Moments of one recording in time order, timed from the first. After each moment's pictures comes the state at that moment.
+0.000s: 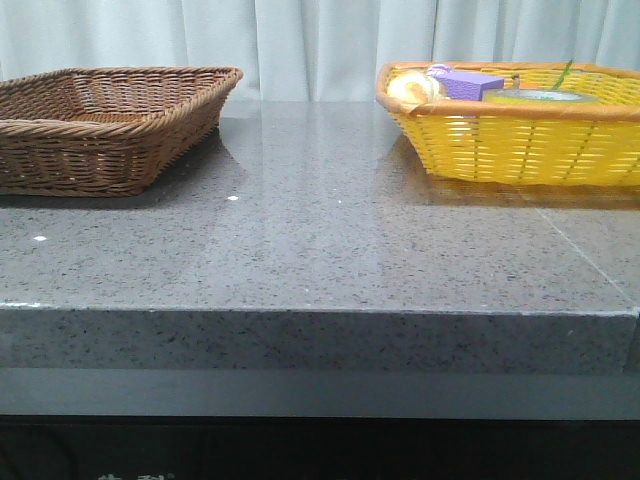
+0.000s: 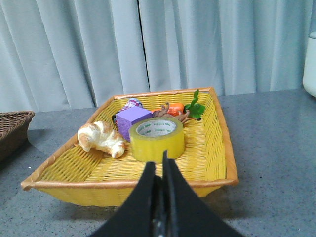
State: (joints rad) left arm -0.08 0.29 -0.42 0.05 0.28 -0.14; right arm -0.01 0.22 -0.41 0.12 0.24 0.04
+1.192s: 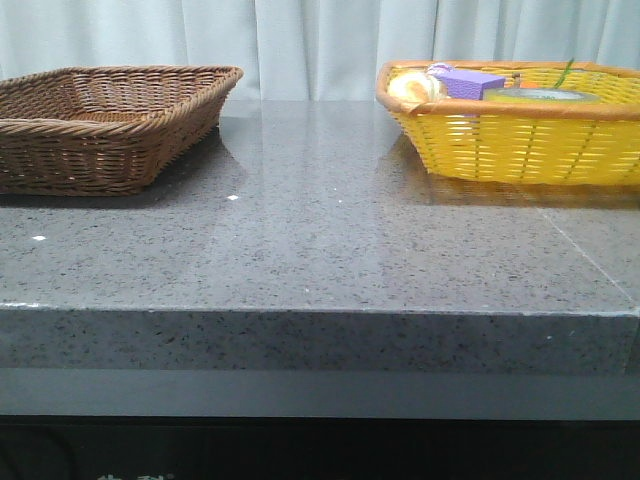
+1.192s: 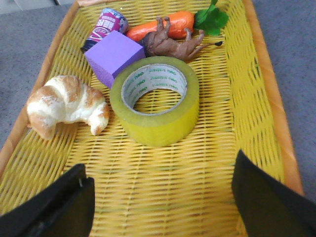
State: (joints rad) left arm -0.08 0.57 -0.52 0.07 0.28 -0.14; right arm -0.01 1.27 -1.11 0.16 0.47 0.06
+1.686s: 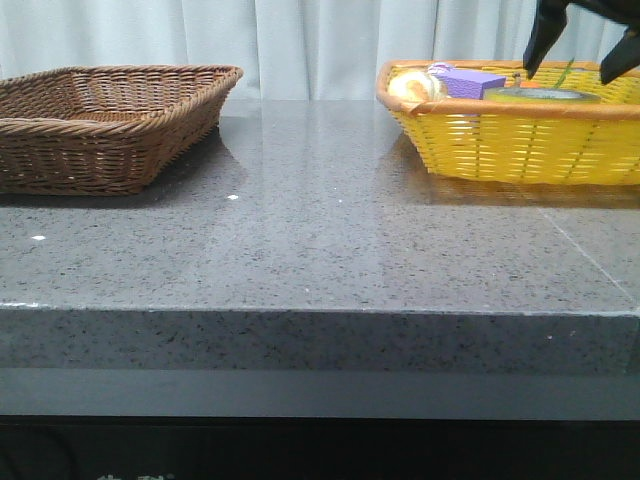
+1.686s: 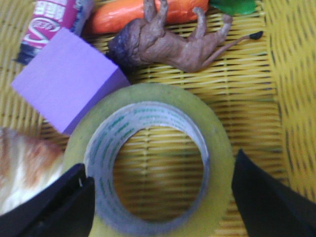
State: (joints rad) left arm -0.08 0.57 -0.52 0.07 0.28 -0.14; right arm -0.01 1.88 -1.67 0.16 0.65 0.13
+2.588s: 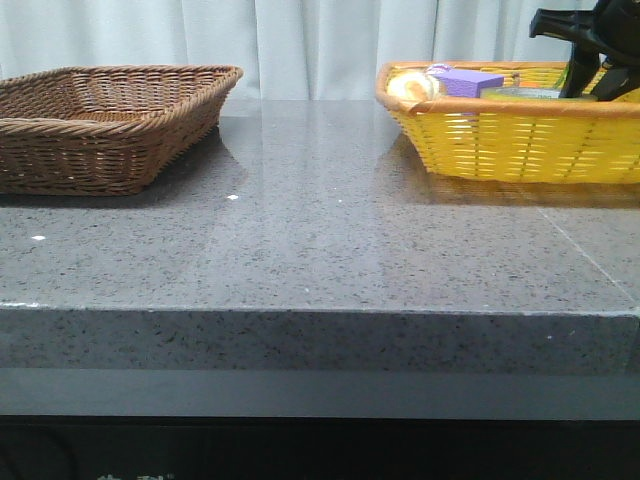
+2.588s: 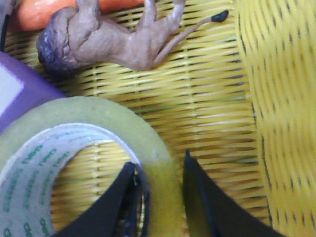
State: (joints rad) left arm -0.08 0.57 -0.52 0.07 0.28 -0.14; right arm -0.06 1.97 -1.72 0.15 0.67 0.16
